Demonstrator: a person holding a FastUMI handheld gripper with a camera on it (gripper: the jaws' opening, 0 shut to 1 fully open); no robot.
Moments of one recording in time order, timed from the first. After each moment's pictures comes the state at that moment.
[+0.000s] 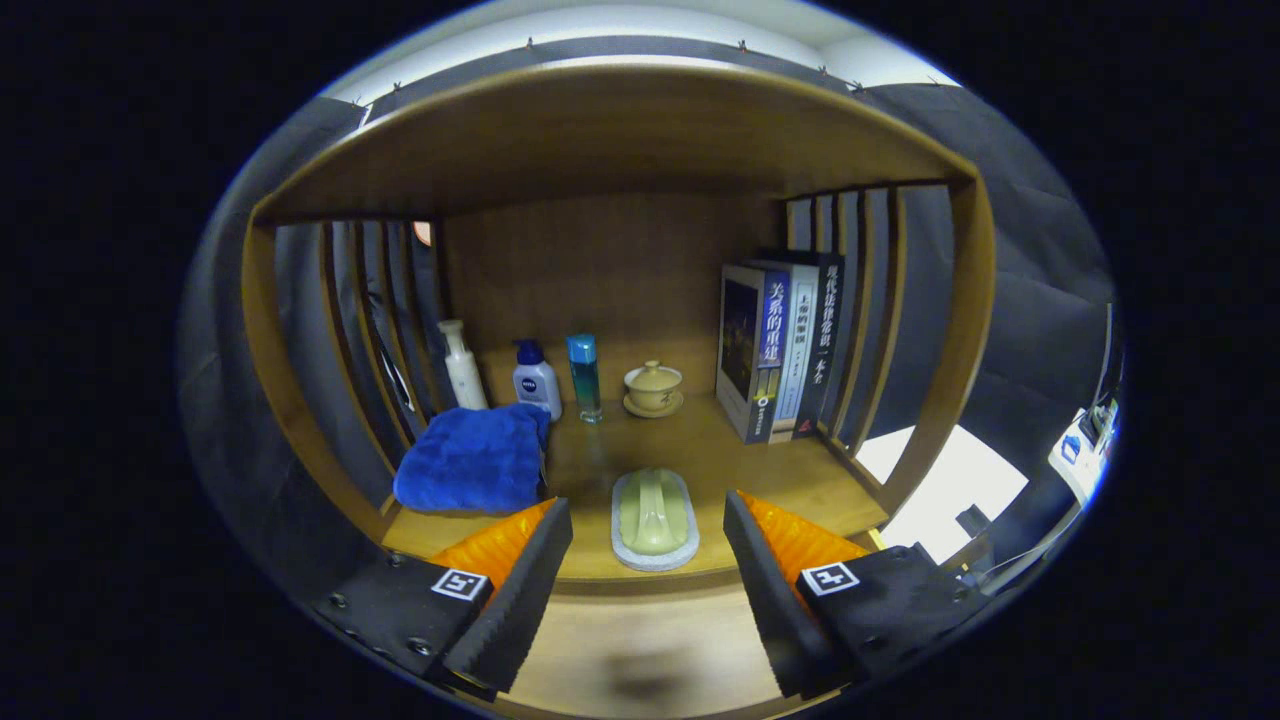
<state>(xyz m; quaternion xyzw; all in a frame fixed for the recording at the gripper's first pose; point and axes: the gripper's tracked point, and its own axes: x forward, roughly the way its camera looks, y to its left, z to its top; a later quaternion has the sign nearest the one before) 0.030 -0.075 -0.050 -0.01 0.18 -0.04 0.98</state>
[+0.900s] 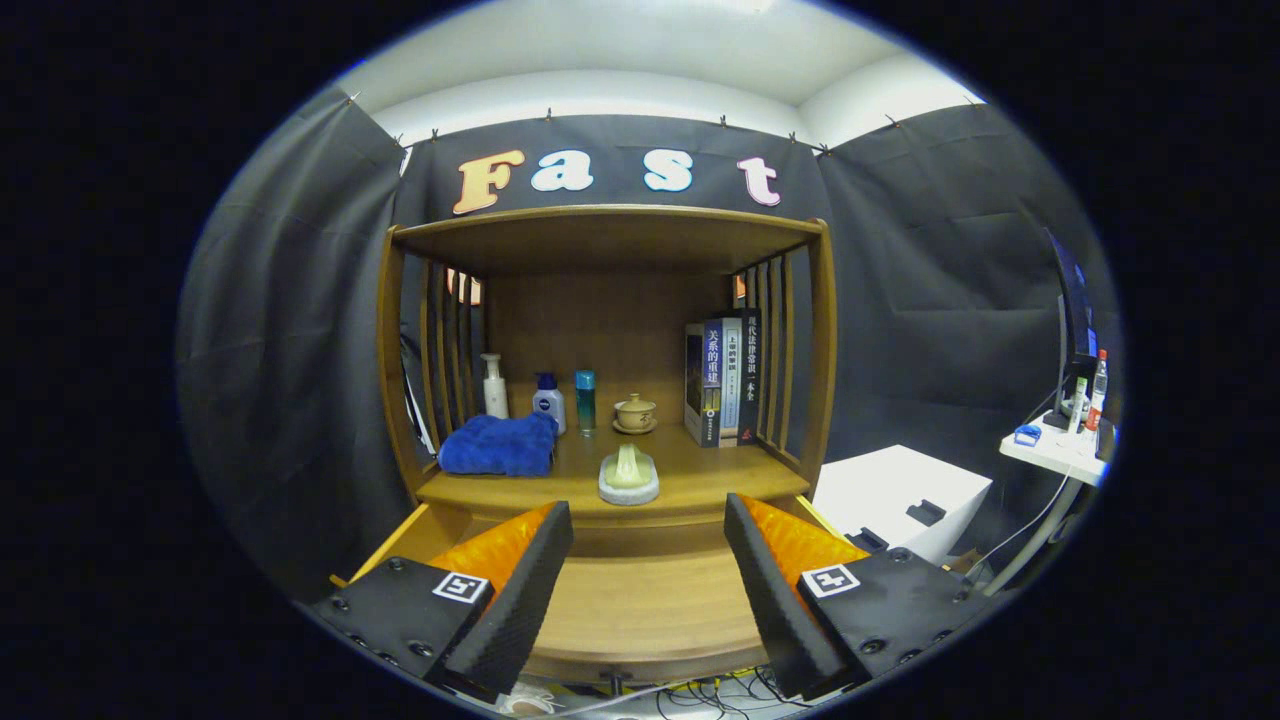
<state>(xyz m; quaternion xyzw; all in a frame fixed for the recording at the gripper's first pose) -0.144 -0.084 -0.078 -0.03 0.06 -0.05 1.00</state>
